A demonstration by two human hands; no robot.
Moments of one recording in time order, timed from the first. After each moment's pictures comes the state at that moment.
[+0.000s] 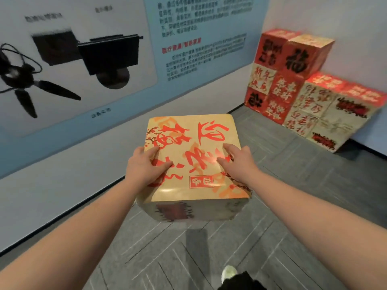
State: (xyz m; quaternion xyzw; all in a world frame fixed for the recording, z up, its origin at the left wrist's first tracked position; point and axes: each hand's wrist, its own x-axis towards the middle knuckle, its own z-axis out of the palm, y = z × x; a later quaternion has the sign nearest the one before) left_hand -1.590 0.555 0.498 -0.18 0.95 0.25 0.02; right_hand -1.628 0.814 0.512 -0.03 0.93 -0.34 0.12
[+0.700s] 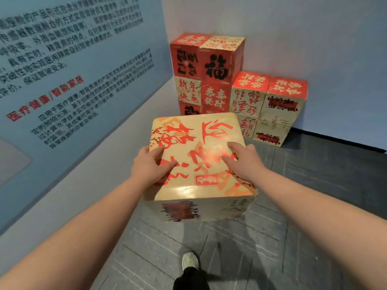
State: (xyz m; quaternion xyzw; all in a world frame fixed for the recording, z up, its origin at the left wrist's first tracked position) left_hand -2.077 0.855 0.483 0.03 0.97 0.24 0.08; right_hand -1.998 1.111 0.498 0.17 0.92 -0.35 0.05
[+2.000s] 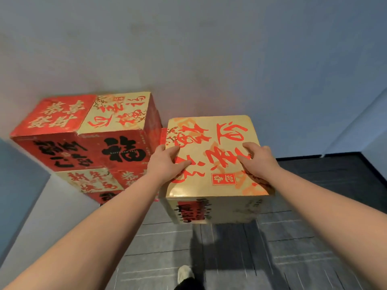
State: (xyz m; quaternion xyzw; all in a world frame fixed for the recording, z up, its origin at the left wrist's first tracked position) left_hand -2.699 1.422 0.486 0.32 0.91 0.21 0.16; right_hand -2.507 1.612 0.485 0.45 0.84 -0.30 -0.05
